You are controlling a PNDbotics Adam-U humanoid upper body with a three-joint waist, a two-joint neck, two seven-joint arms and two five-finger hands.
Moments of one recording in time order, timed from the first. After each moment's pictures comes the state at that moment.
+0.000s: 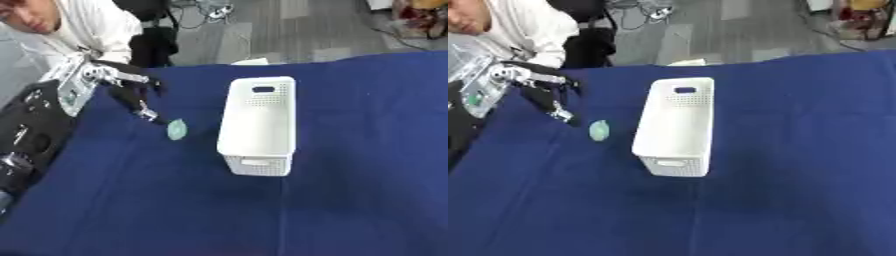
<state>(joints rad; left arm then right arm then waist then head) -0.95 0.62 -0.21 -0.80 -0.67 -0.31 -0.79 -0.44 -0.57 0.02 -1.98 0.13 -0.66 -0.05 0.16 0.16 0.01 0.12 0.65</state>
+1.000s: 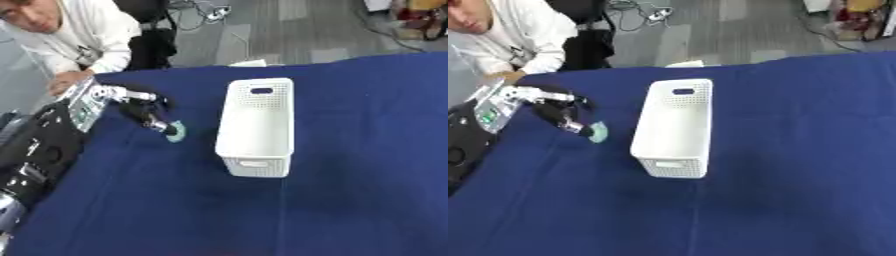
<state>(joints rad) -0.93 0.59 -0.21 -0.75 -0.56 -0.33 -0.77 -0.44 -0.57 0.02 -1.98 0.12 -0.66 -0.05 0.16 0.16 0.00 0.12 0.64</state>
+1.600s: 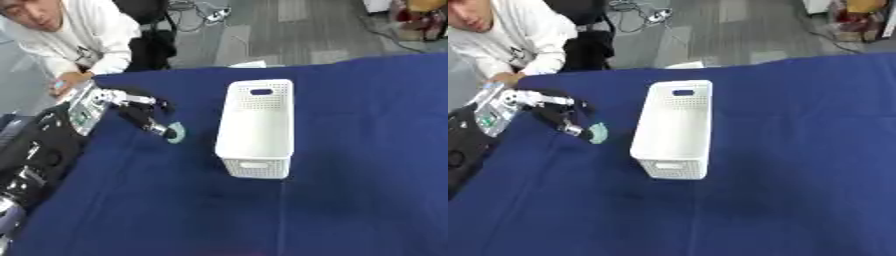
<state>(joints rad) -0.92 0.59 -0.21 -0.74 -0.59 -0.32 -0.78 -0.44 -0.57 0.02 -1.98 0.12 -0.66 -0.05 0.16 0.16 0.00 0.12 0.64</state>
